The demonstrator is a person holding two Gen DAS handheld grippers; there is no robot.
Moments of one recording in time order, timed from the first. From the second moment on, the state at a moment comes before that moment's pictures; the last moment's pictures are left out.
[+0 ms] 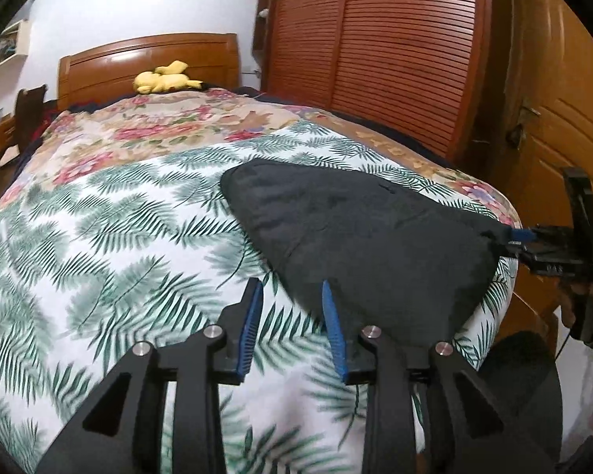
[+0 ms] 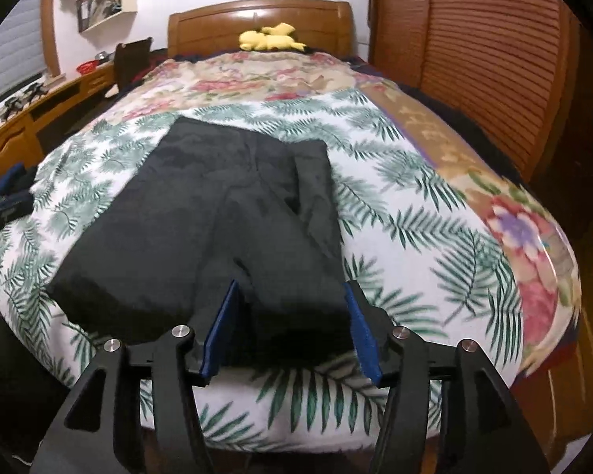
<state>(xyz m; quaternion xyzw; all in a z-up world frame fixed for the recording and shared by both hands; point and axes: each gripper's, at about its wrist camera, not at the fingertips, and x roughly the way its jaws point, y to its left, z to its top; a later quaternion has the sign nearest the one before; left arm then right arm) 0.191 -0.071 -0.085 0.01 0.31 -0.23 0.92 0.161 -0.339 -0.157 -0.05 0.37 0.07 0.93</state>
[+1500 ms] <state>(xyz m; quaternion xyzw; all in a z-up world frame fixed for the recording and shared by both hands) 0.415 -0.110 -0.161 0.03 0.42 -0.19 0.88 0.193 -0.360 -0.199 0.06 0.39 0.10 0.91</state>
